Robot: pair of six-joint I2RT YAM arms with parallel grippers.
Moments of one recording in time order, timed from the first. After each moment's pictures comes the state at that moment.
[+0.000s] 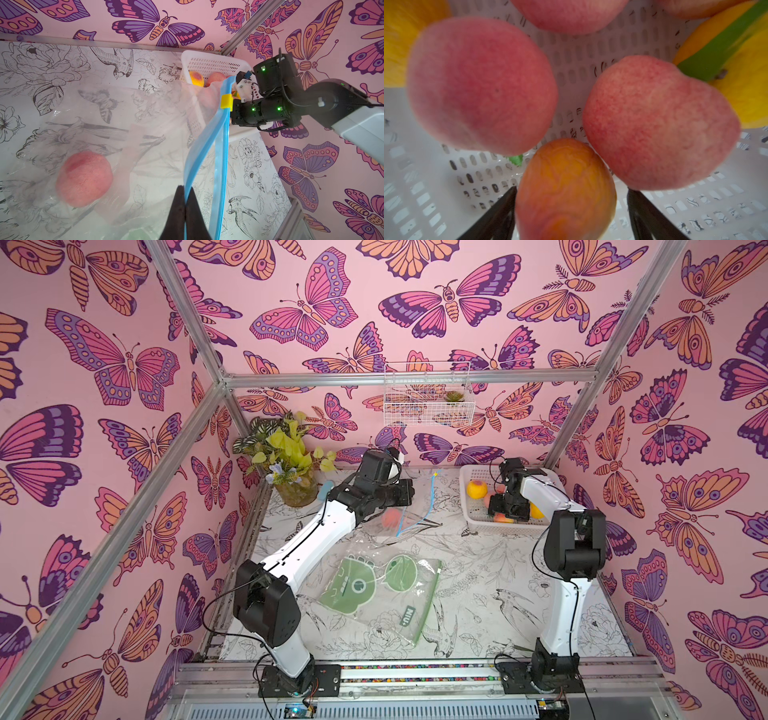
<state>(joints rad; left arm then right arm) -0.55 1.68 1.59 -0.50 0.25 -0.48 0.04 2.16 1.78 -0.97 0.16 0.34</state>
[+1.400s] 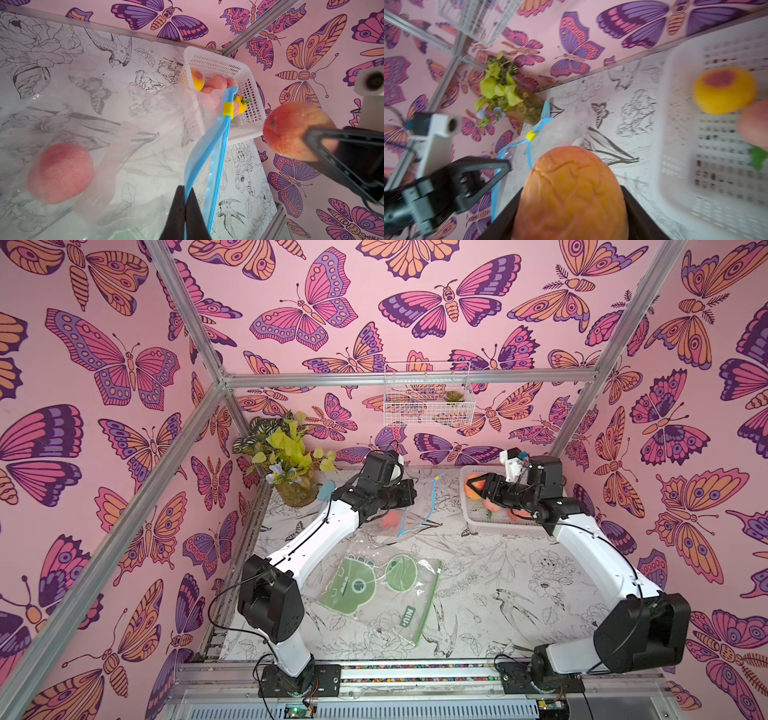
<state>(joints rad) -0.55 1.72 1.58 -0.47 0.27 -0.58 0.17 1.43 1.26 -0.31 -0.57 0.55</state>
